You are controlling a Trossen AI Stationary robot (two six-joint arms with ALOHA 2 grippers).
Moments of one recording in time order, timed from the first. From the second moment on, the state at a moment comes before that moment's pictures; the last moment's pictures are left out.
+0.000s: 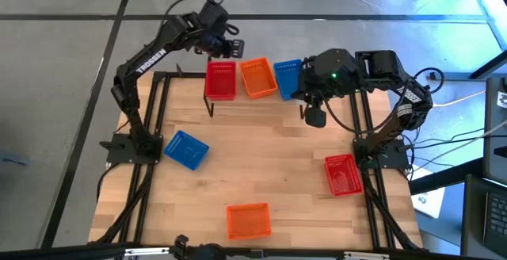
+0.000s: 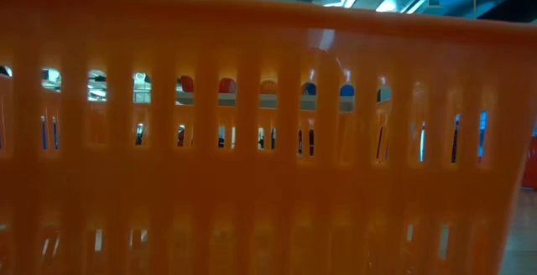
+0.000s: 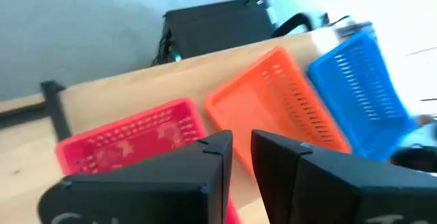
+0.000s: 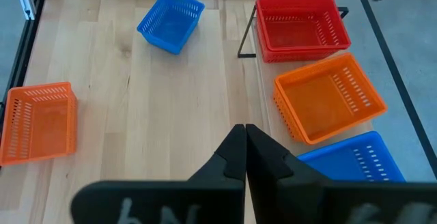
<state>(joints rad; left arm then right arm) 0.65 1.77 2.11 -1.16 -0.04 -0.67 -0.05 1.66 2.32 -1.46 0.11 -0.06</state>
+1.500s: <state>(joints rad) -0.41 1.59 2.31 -1.57 -0.34 -0.91 0.56 1.34 1.61 -1.52 0.12 1.43</state>
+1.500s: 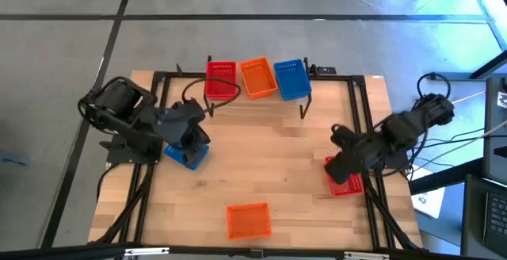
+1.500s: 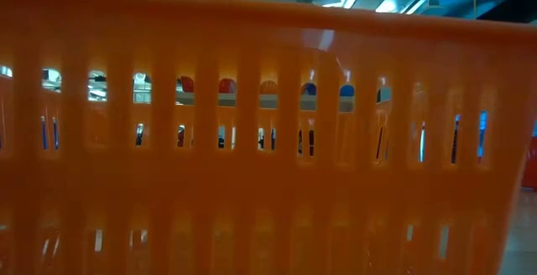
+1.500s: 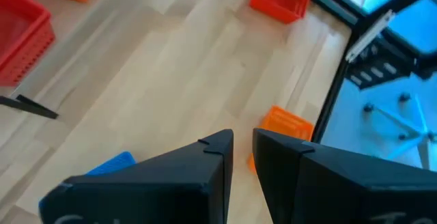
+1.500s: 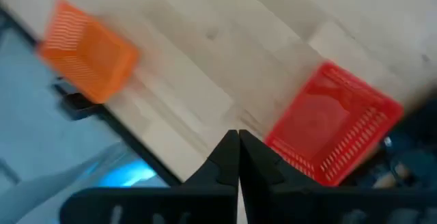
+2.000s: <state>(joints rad) -0.42 1.62 2.31 -1.57 -0.32 -1.02 0.56 1.34 1.25 -1.28 -0.09 1.35</state>
